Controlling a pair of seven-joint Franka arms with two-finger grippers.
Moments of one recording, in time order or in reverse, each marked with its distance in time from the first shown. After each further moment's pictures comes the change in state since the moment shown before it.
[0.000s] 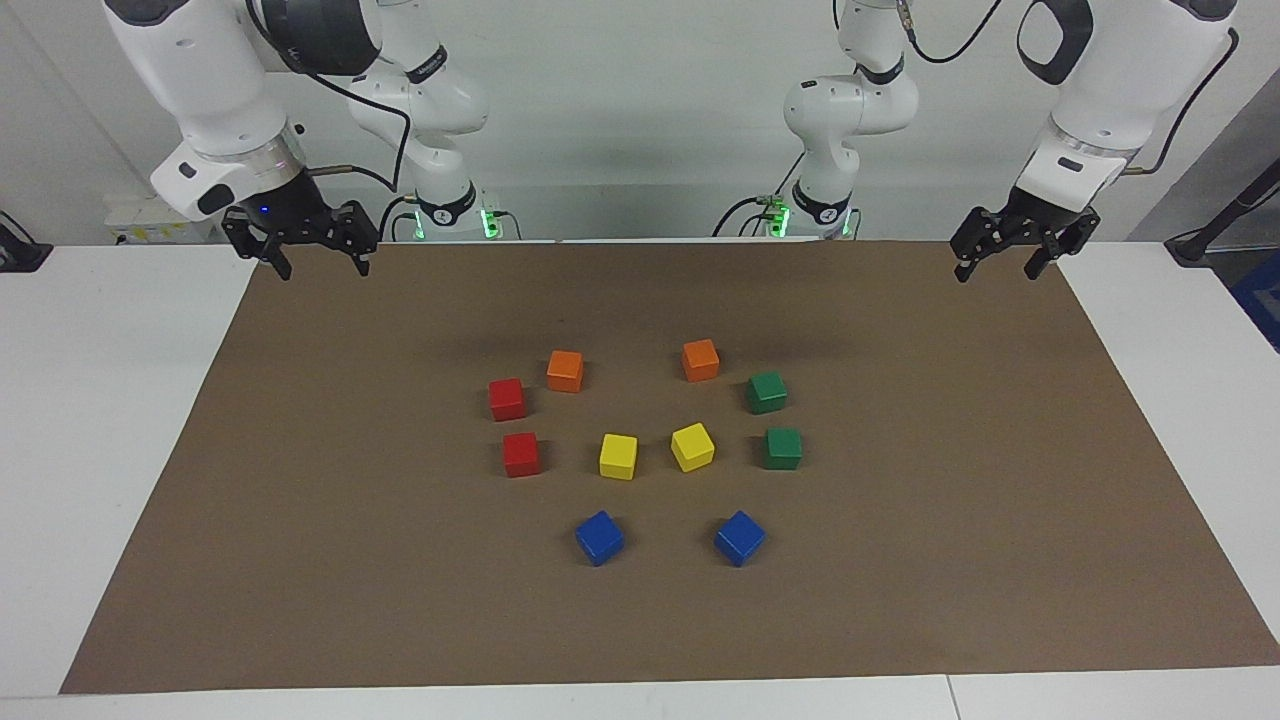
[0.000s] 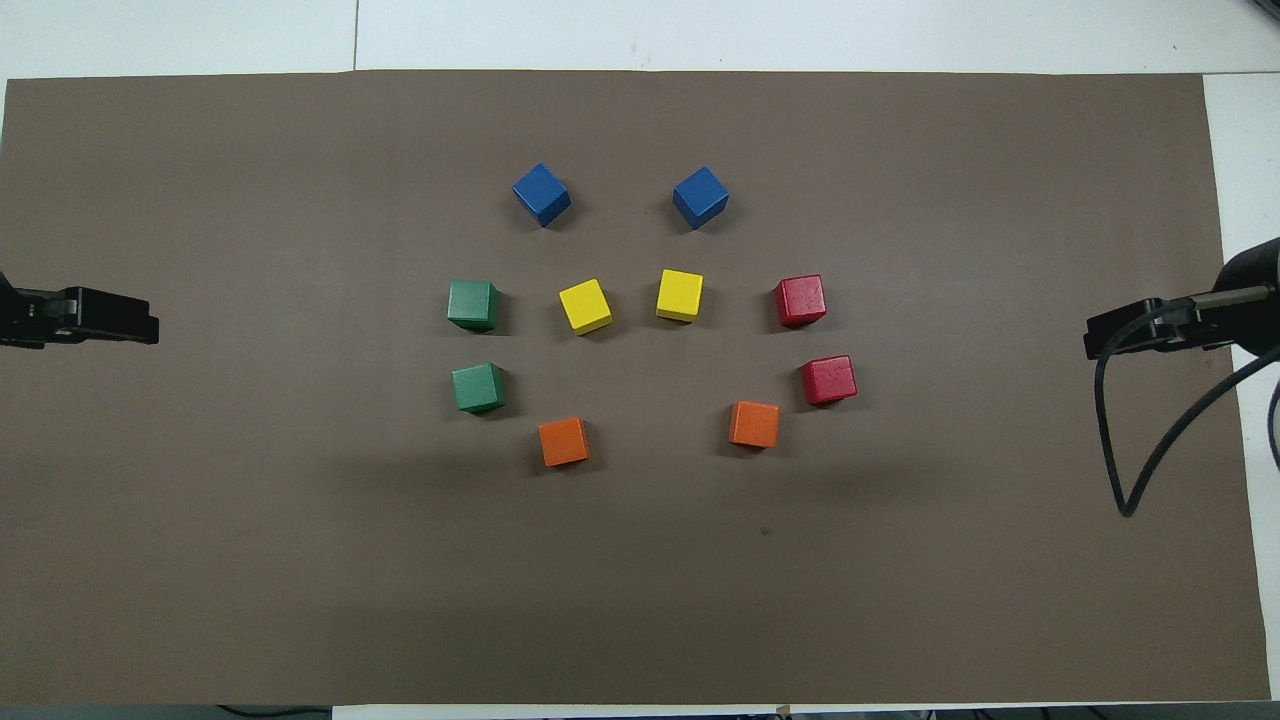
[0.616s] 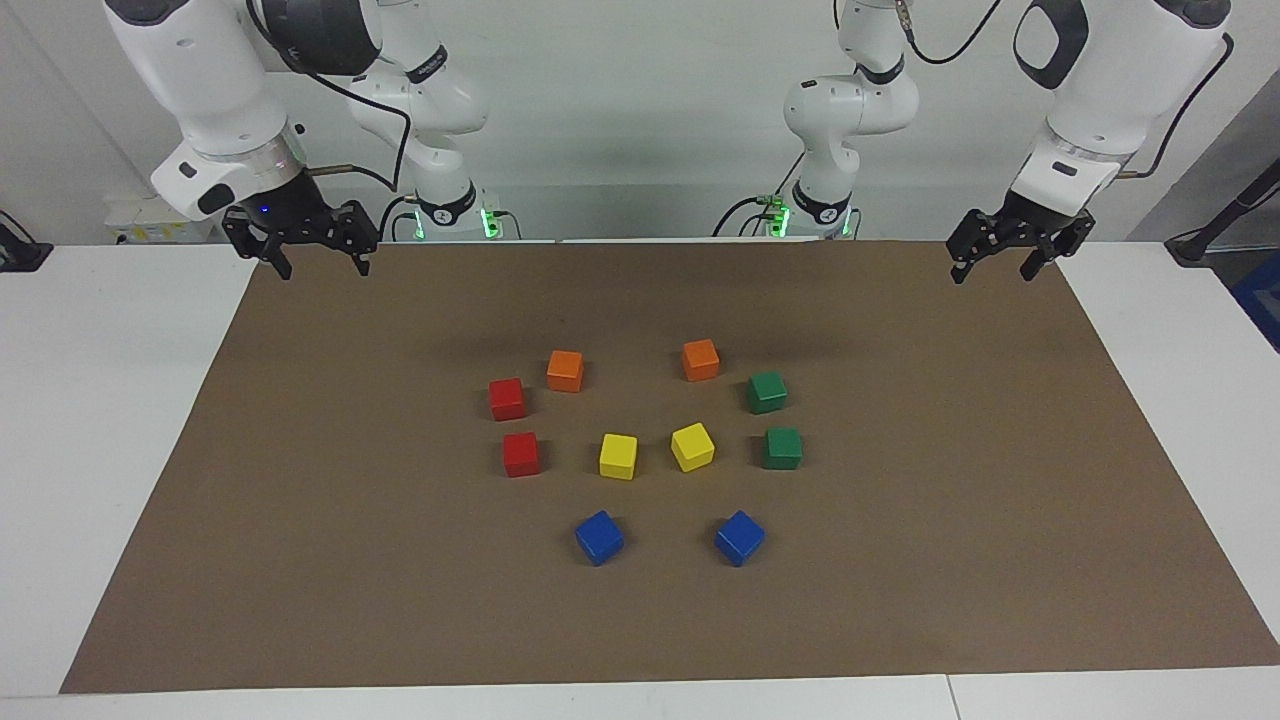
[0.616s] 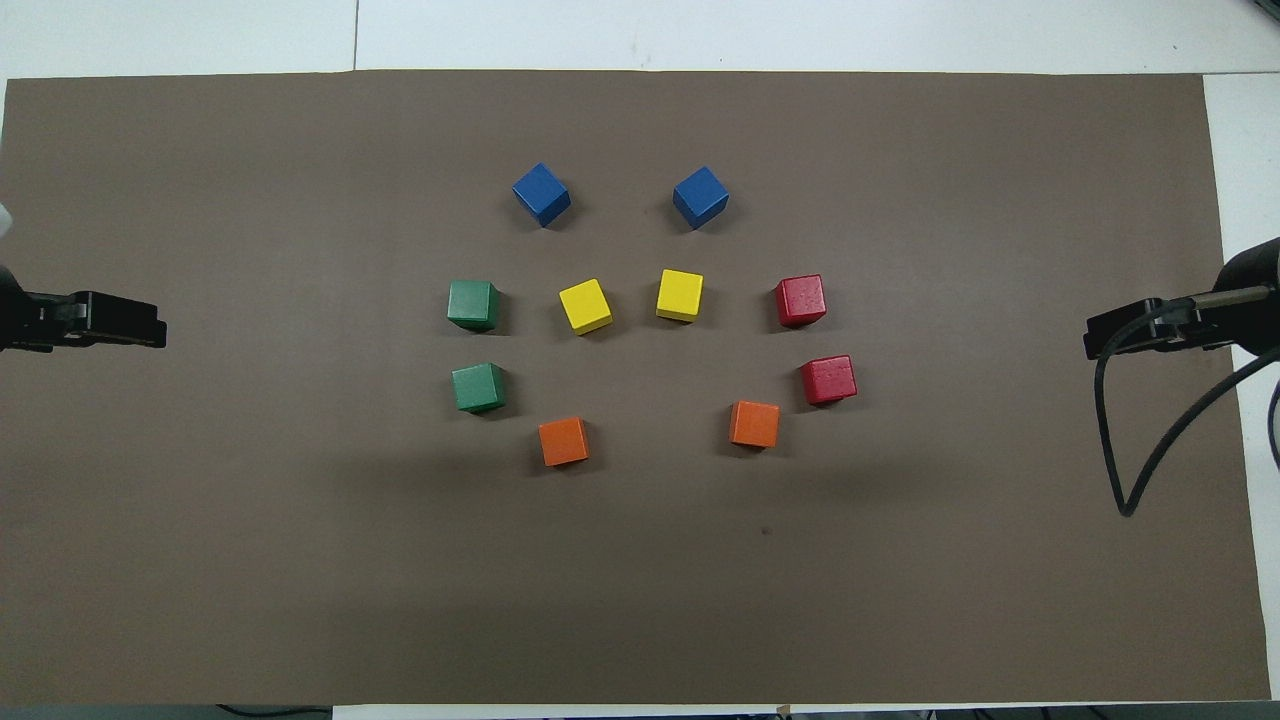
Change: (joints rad) left arm -0.003 -0.002 -0.003 -0.014 0.000 0.006 0.000; right arm 0.000 0.000 0.000 0.000 0.000 0.000 0.000
